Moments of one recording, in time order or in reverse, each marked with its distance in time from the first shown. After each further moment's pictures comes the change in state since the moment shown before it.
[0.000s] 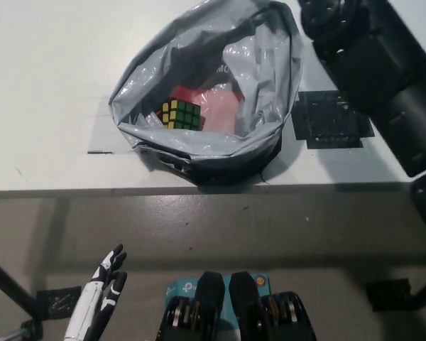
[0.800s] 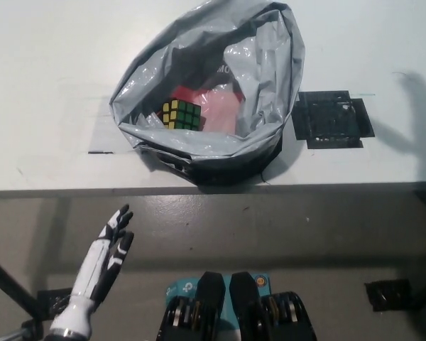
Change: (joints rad) left_arm -0.167 0.000 0.002 0.034 -0.001 0.018 0.000; right_arm 0.423 -0.203 -0.261 -0.794 0.074 0.076 0.080
